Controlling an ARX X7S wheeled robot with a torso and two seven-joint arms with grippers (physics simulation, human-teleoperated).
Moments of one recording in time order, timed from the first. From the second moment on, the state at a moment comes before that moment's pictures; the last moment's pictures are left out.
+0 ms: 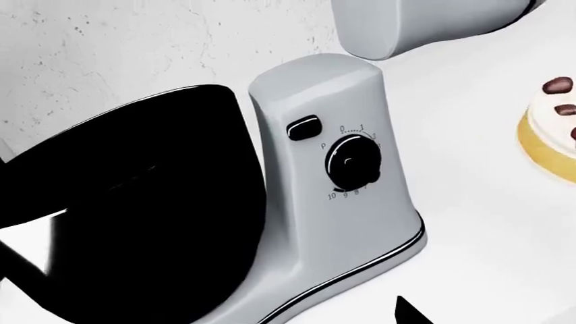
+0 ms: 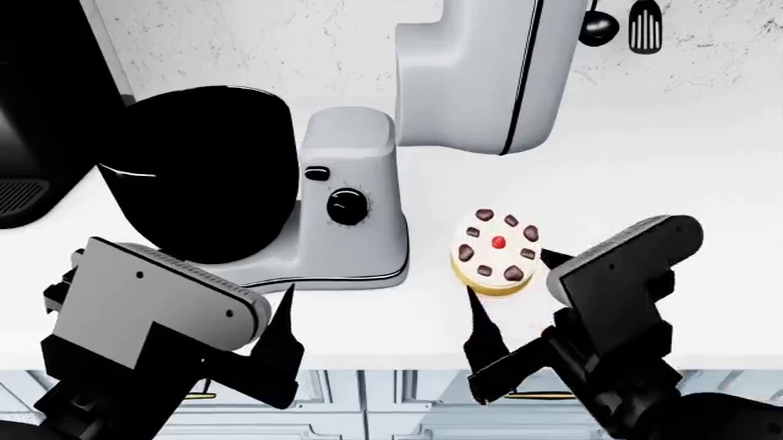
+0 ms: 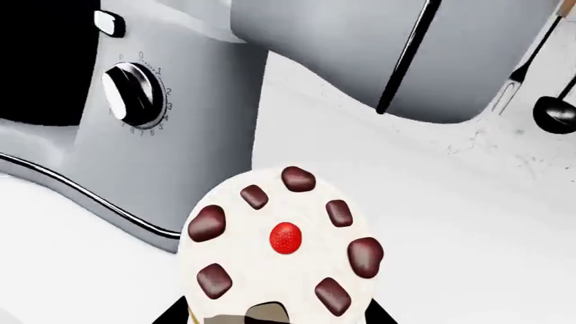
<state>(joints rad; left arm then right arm) -0.76 -0.77 0.14 0.88 -1.92 -1.24 -1.22 0.58 0.70 -0.15 -0.88 1.25 1.23 0.61</state>
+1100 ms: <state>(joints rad) -0.81 -0.92 -0.12 0.63 -2.60 -0.69 -1.21 1.08 1.25 -1.19 -0.99 1.15 0.15 0.65</state>
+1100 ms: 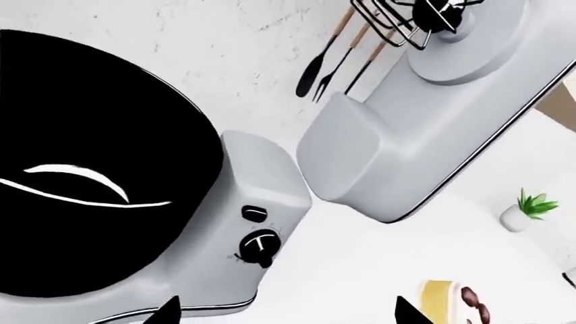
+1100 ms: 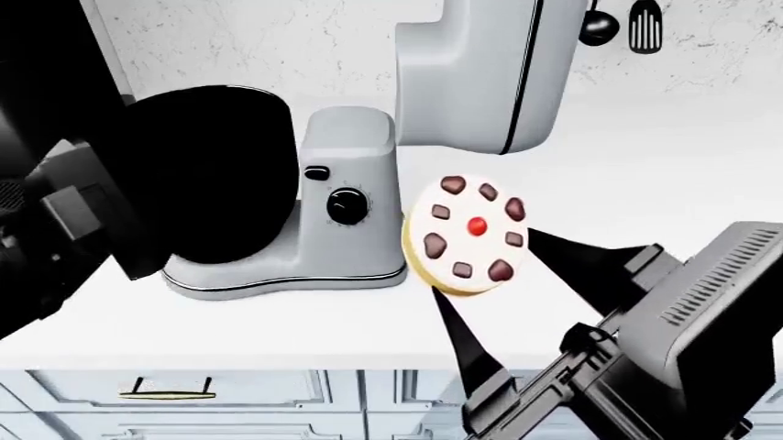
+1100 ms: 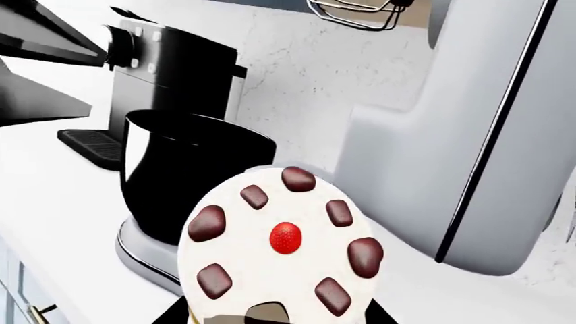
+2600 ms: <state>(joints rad) -0.91 -0.69 0.08 0.46 -2.64 -0.79 -0.95 1.05 1.18 -1.23 -0.96 1.03 0.09 0.59</state>
